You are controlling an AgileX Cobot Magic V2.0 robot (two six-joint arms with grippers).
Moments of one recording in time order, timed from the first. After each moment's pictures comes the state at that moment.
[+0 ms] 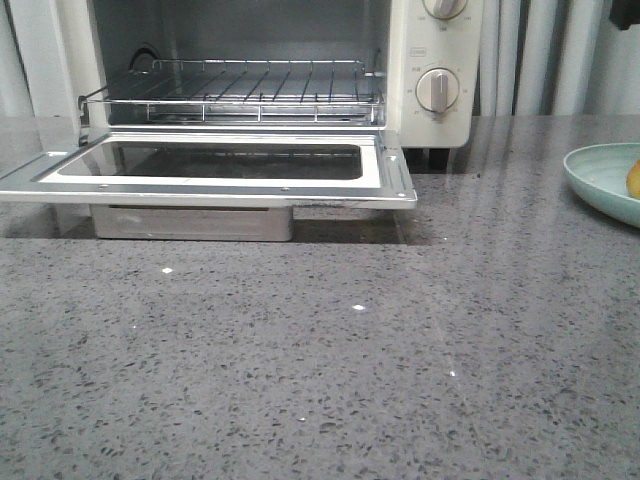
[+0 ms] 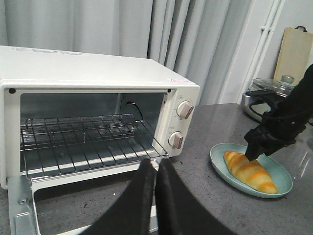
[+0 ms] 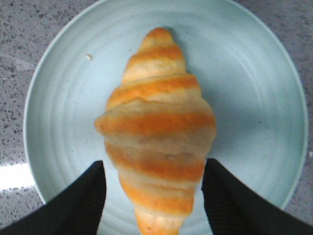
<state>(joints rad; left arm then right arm) -0.59 0.47 -0.67 -0.10 0.32 -0.13 0.06 1.53 -1.32 -0.17 1.12 0.28</state>
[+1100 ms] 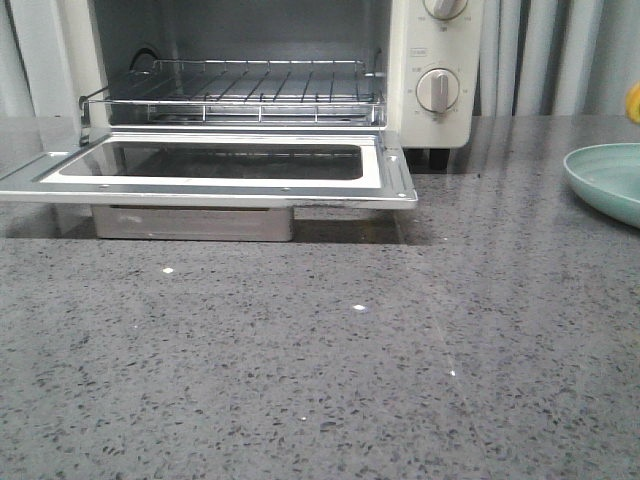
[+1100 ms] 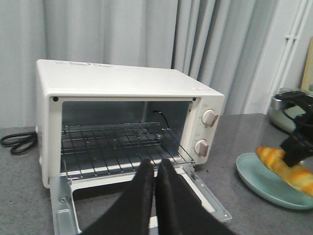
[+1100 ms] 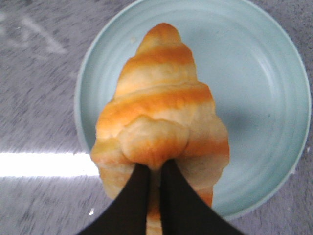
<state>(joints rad) -0.47 0.37 -0.67 -0.06 0.39 -0.13 0.17 1.42 -1.32 -0.18 1.19 0.22</state>
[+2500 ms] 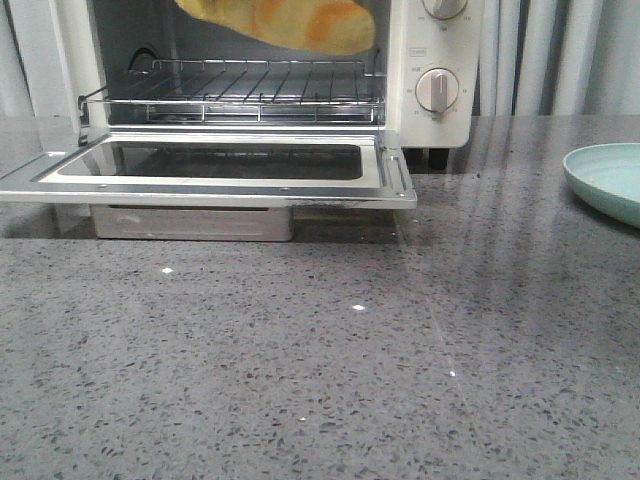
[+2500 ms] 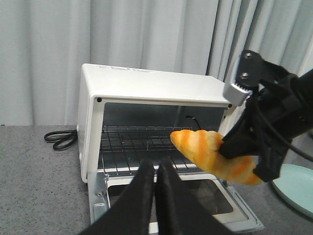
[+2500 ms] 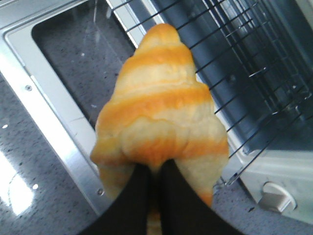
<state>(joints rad) -0.36 0.33 -0.67 -0.06 0.44 -0.13 0.83 1.82 -1.97 -0.36 1.21 -0.06</state>
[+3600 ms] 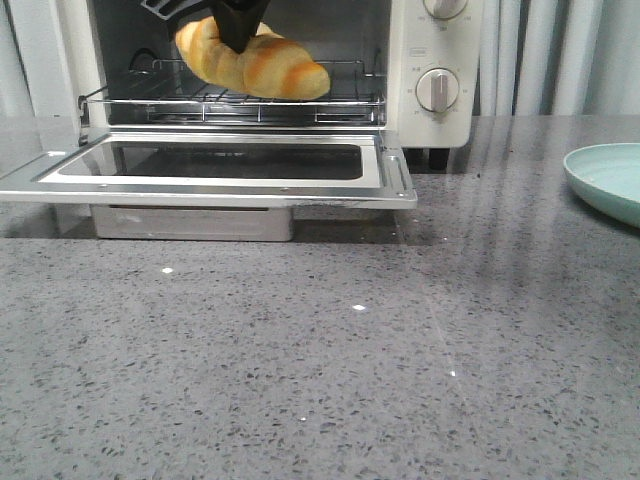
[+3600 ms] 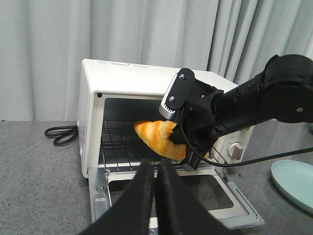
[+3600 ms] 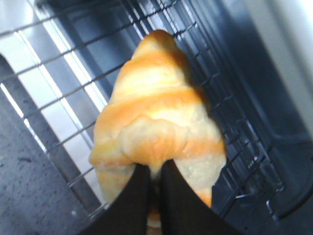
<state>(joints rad) -0.36 0.33 -0.67 -0.06 0.46 -0.13 0.74 2.05 -2.06 -0.52 0.94 -0.08</state>
